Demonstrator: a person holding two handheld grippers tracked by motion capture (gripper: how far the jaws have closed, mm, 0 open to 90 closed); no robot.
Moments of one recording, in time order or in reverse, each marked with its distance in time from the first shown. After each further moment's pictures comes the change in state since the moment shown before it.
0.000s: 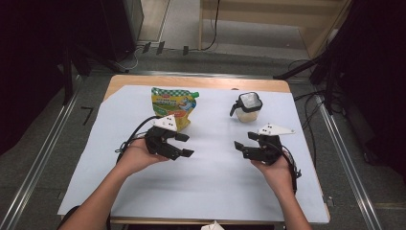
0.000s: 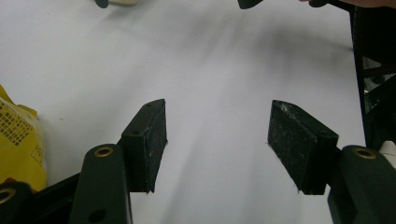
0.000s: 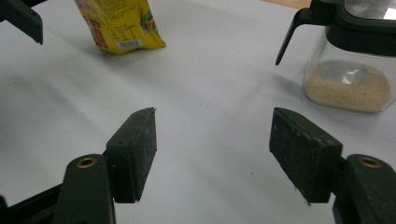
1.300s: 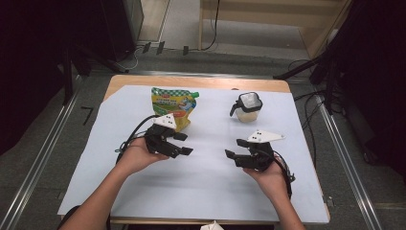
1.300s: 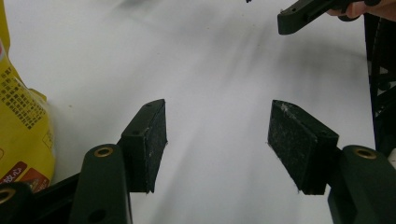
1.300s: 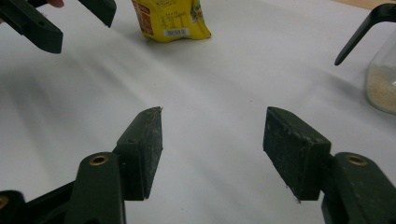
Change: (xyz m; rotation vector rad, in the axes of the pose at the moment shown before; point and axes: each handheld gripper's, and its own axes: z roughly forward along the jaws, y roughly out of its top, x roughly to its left) left arm 0.006 -0.002 0.002 0.016 0.018 -0.051; right arm 0.029 -0.004 0.003 0.025 0.100 -0.064
